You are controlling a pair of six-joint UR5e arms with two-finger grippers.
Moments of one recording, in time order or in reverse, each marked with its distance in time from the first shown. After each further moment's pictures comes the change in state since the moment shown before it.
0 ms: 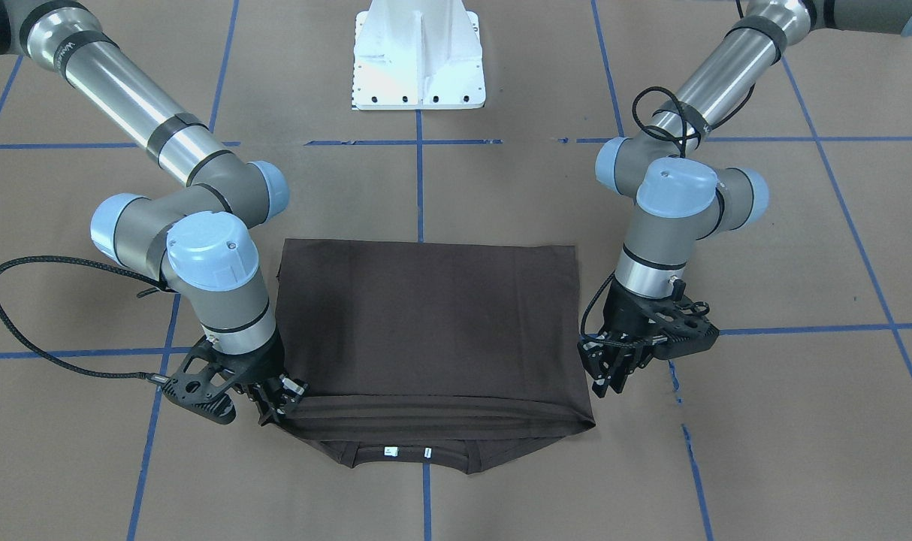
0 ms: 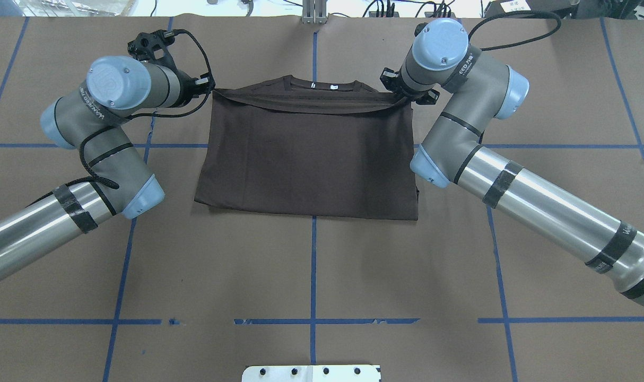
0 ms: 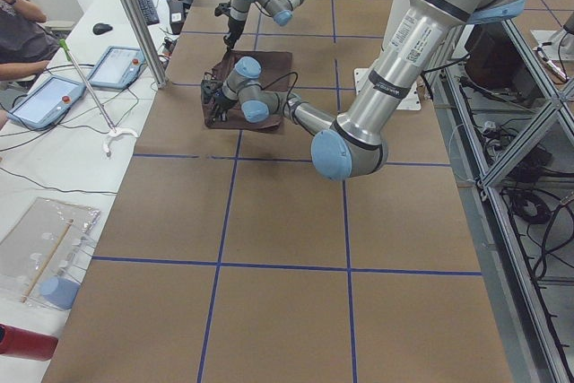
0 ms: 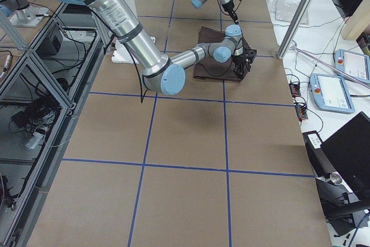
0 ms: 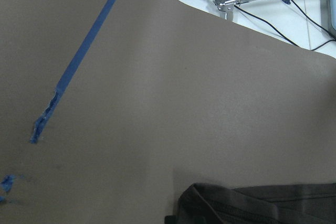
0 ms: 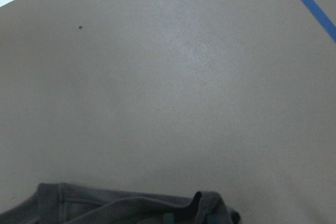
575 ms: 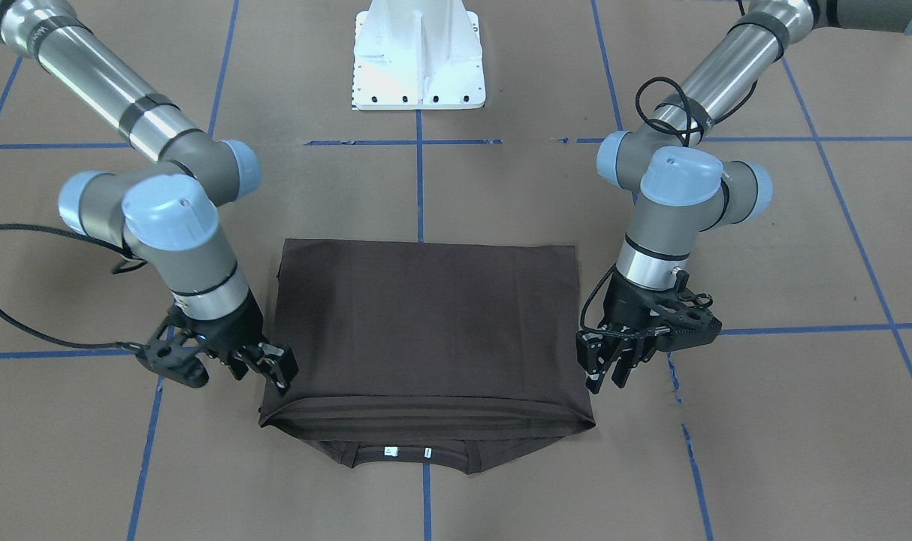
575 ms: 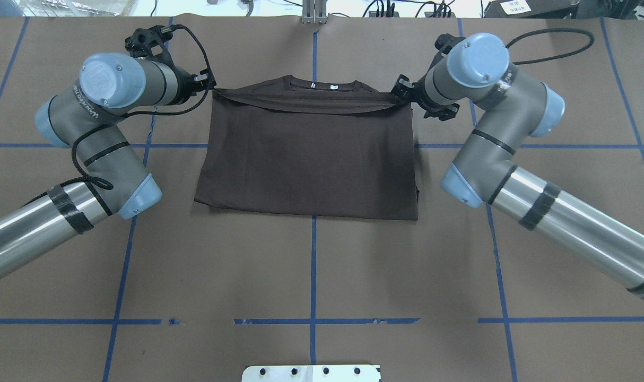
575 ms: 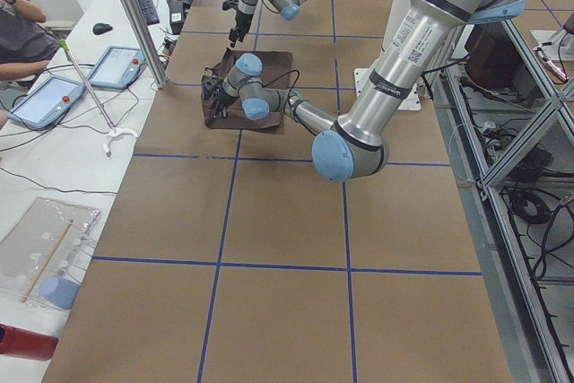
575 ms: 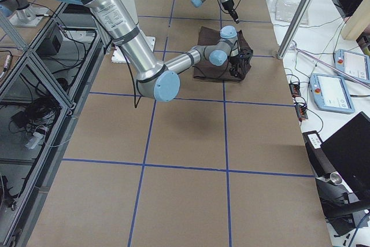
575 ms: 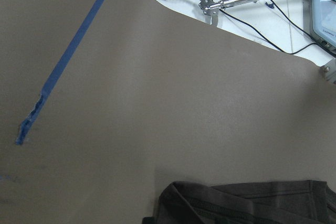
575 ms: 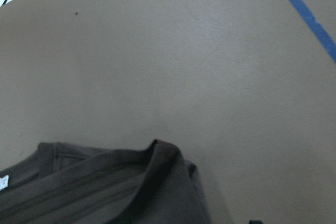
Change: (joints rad) left arm -0.005 0.021 -0.048 -0.002 -0.006 0.001; right arm 0.002 -0.197 0.235 0.061 0.061 0.037
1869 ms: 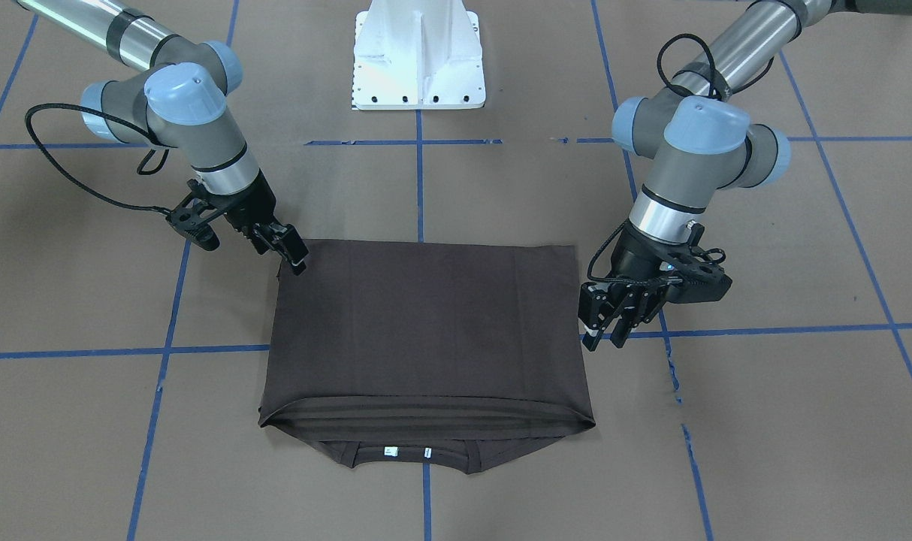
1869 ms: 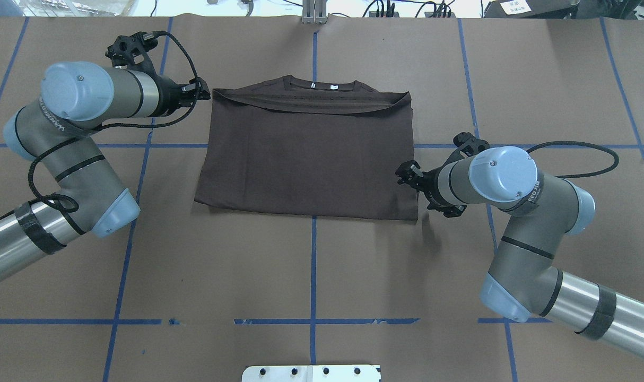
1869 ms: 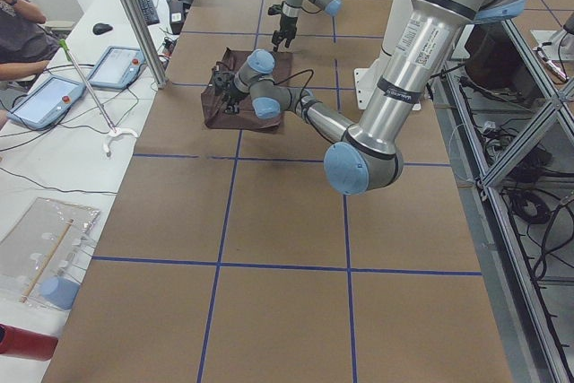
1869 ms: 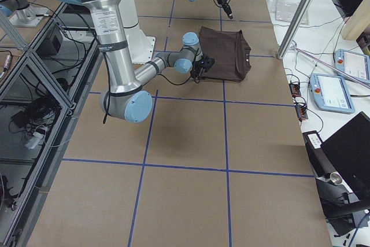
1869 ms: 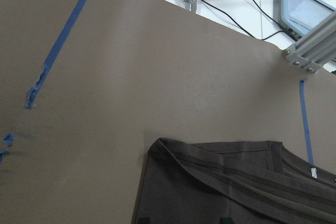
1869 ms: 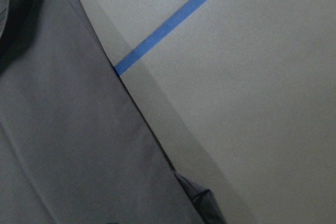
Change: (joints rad) left arm 0.008 0.099 -0.171 0.002 -0.057 -0.012; right arm -0.240 -0.261 0.319 -0.010 -0.076 0.379
